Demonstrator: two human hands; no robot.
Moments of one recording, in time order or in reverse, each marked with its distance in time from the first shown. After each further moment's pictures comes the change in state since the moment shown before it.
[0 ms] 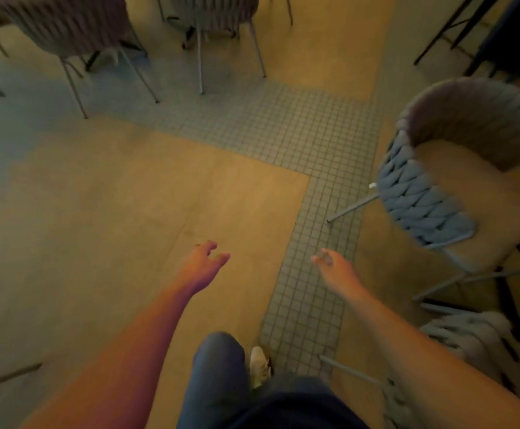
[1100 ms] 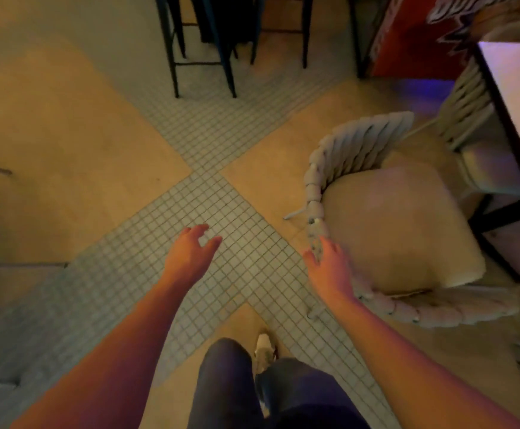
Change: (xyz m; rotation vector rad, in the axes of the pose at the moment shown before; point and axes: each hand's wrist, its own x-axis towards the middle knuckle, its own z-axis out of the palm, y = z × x) left_hand 0.611 0.700 -0.005 0.461 -0.382 0.856; right_hand 0.492 -0.167 -0.376 0.490 0.845 0.611
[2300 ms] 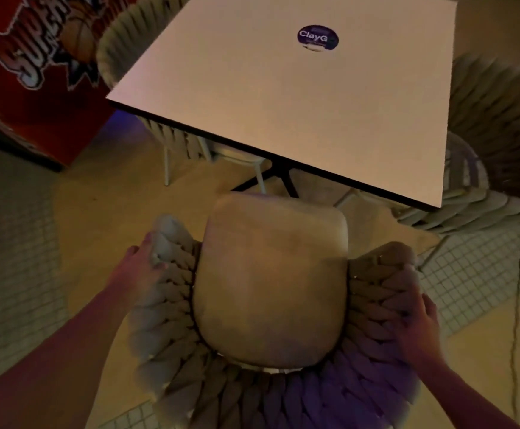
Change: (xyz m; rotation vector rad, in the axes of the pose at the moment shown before) left_hand 0.375 0.461 0.298 0.842 -0.705 0.866; right_hand 0.073 0.206 -0.076 0.376 0.722 1.250
